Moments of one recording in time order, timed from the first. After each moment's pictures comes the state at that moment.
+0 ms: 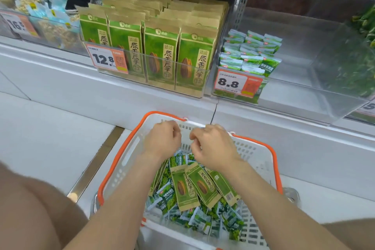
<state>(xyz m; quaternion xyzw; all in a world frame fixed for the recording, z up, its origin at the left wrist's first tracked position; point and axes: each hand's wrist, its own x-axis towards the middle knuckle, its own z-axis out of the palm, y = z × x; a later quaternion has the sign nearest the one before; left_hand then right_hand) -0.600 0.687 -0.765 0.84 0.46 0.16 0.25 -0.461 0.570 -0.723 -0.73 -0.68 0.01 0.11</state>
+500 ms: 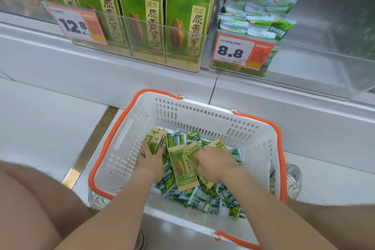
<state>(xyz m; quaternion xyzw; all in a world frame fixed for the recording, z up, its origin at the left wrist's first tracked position) -0.641 0.642 -0.917 0.76 0.53 -0.26 0.27 -0.454 0.536 -0.829 -0.70 -0.66 0.23 -0.13</state>
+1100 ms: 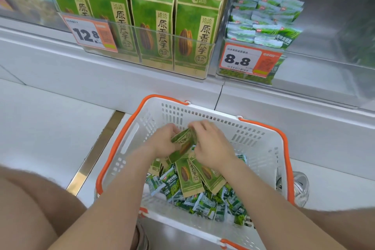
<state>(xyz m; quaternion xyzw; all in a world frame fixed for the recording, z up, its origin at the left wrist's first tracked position) -0.612 0.691 -0.821 0.77 0.43 -0.04 0.47 -0.459 0.574 -0.806 -0.75 -0.62 0.18 0.12</state>
